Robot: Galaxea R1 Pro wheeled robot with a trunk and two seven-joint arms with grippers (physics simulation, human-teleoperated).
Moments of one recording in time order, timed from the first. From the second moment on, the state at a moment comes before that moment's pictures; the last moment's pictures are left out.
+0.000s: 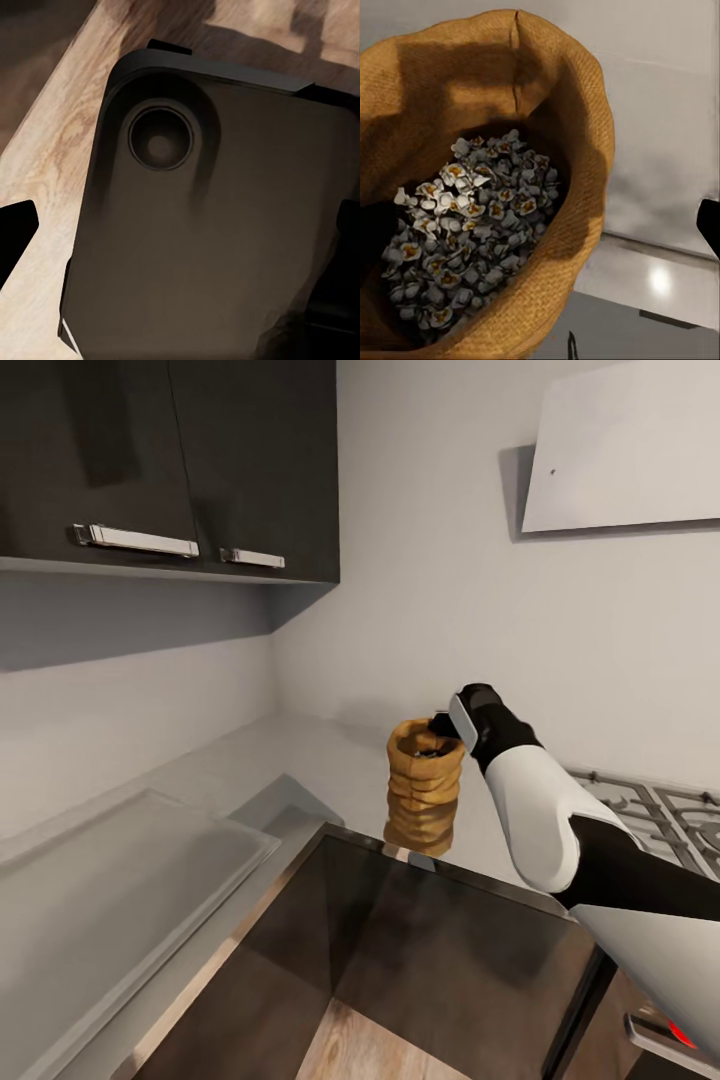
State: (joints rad) left arm 0.00 -0.02 0.02 -0.06 0.22 -0.06 0.04; right arm -1.41 0.17 -0.30 -0.42 0.20 0.76 -0.28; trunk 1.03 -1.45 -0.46
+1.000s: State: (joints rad) left arm 0.00 -0.02 0.03 -0.07 0.23 -0.06 0.04; right arm -1.40 0.17 -0.30 -0.38 0.19 0.76 -0.39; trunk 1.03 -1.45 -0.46
